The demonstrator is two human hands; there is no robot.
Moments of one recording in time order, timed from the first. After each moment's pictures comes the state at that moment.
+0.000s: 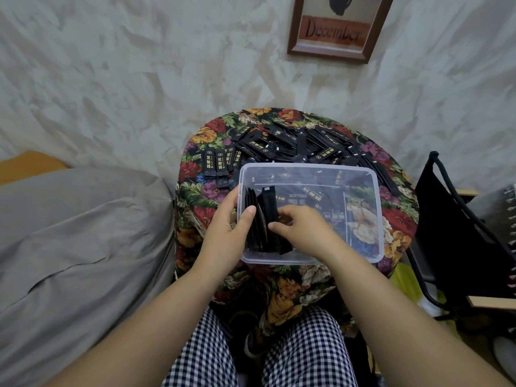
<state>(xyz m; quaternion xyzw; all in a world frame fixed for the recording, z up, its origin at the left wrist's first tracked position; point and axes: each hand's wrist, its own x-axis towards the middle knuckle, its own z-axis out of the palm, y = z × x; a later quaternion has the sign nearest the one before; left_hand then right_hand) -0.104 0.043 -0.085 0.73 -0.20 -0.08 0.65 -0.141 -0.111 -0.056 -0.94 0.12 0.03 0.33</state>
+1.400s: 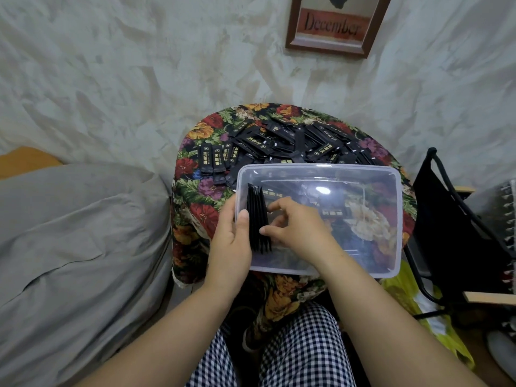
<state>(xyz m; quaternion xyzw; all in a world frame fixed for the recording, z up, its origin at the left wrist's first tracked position) -0.124 0.028 -0.101 0.72 -0.13 -0.02 0.68 -0.145 -0.103 -0.060 -0.92 0.14 -0.01 0.37</state>
